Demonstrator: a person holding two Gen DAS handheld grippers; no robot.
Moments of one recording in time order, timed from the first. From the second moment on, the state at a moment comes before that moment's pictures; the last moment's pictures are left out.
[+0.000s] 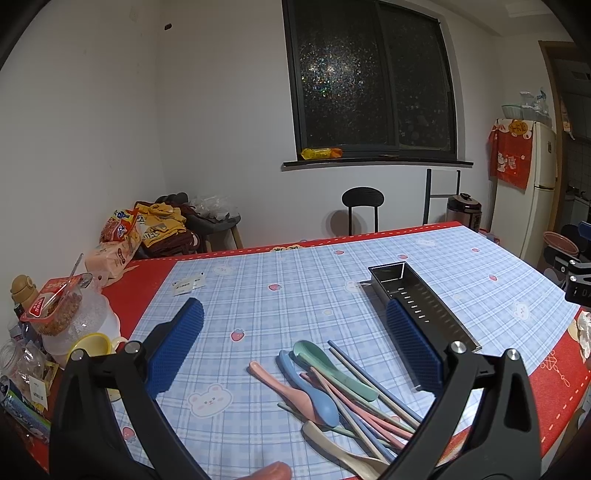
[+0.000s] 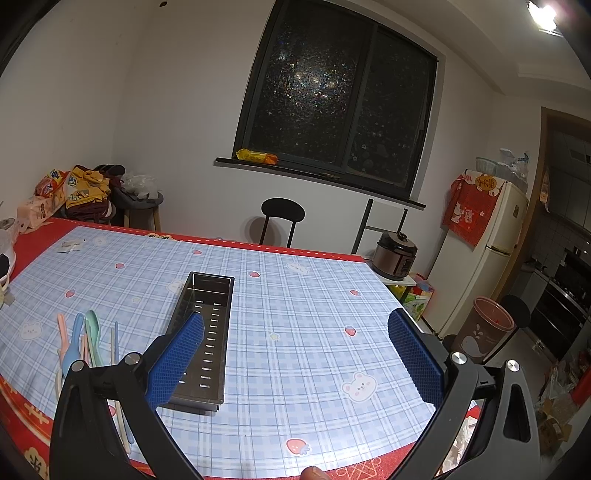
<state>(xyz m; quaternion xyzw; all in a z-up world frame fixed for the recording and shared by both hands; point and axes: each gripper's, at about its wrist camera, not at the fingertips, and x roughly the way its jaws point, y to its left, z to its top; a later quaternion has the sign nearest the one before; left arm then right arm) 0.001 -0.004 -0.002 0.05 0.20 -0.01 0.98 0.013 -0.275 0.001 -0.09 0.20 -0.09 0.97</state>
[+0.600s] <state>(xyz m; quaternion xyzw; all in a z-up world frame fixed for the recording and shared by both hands) 0.005 0.016 -0.014 -0.01 0.23 -0.08 0.97 0.017 -0.267 -0.006 -0.09 0.22 -0.05 0.97</state>
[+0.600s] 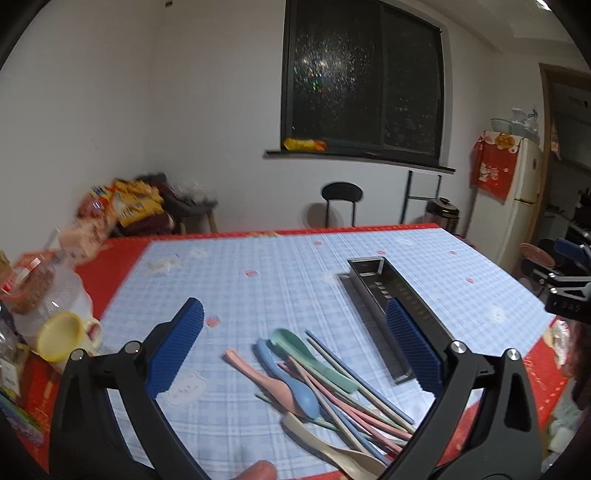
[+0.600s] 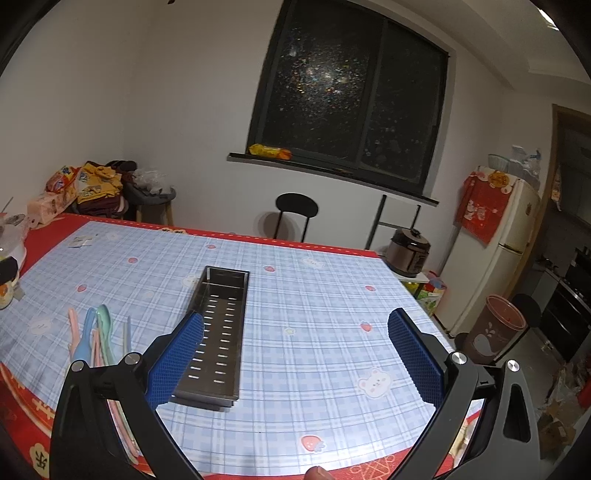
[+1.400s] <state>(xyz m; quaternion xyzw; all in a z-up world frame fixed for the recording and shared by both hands) 0.009 0.061 -0.098 -0.02 0.33 -0.02 0.95 0.048 -0.202 -0.101 -0.05 0.32 0.13 0.94</state>
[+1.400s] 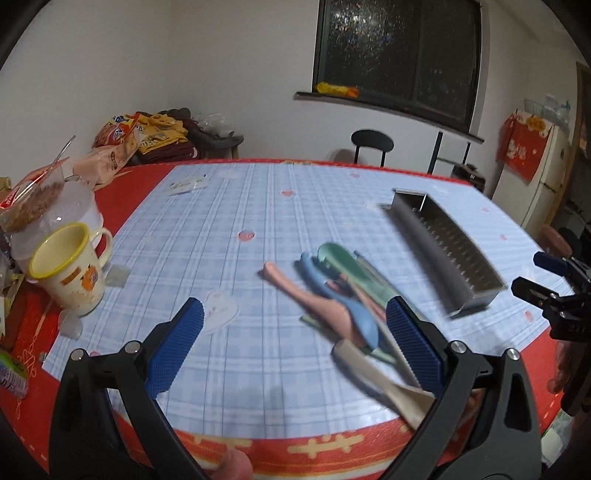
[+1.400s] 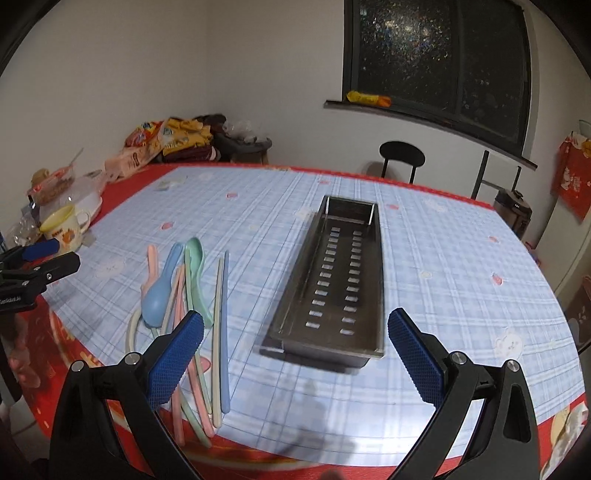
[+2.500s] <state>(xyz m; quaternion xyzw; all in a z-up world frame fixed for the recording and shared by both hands) -0.001 0.004 -0.176 -0.14 0.45 -0.06 0.88 0.057 -0.200 -0.152 0.02 0.35 0.33 0.88</state>
